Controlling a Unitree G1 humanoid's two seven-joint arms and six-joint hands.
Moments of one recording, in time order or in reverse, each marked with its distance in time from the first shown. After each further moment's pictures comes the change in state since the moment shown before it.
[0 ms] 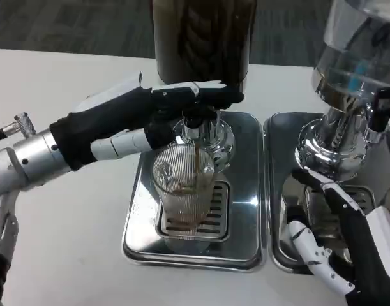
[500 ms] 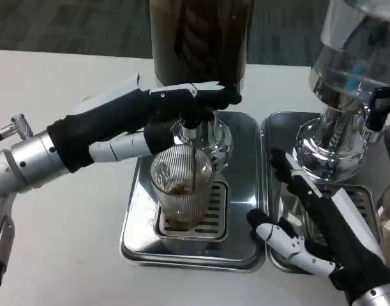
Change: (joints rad) left arm 0.012 0.020 -0.020 -0.010 0.001 -0.026 0.032; right arm -0.168 -0.061 -0.004 0.094 0.206 0.016 0.281
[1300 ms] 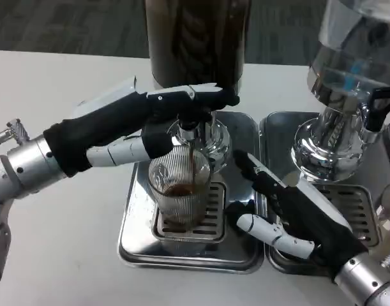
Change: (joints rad) left arm 0.043 0.018 -0.004 -0.063 -0.001 0.003 0.041; right arm -0.210 -0.035 0.014 0.181 0.173 0.028 0.266
